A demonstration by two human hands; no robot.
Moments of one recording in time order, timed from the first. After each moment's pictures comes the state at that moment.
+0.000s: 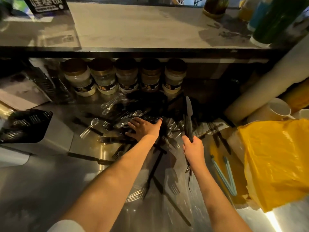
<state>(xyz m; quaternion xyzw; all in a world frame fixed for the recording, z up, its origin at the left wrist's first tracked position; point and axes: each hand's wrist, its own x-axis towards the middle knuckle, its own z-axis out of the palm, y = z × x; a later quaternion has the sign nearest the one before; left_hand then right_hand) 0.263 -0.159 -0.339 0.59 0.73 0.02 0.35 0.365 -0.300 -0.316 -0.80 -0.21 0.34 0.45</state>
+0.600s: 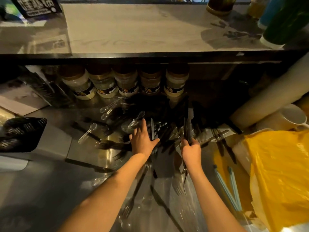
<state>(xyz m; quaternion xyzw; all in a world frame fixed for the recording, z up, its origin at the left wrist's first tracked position) 0.243 -0.169 -0.365 0.74 0.62 0.05 0.24 0.382 -0.269 -0.346 -0.78 -0.13 0.38 0.47</state>
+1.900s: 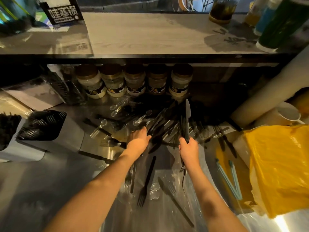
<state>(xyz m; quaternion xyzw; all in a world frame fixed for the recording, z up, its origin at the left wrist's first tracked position) 0.196 -0.165 -0.326 0.76 0.60 -0.09 0.26 0.345 -0.282 -0.322 -0.79 -0.19 0.38 0.46</state>
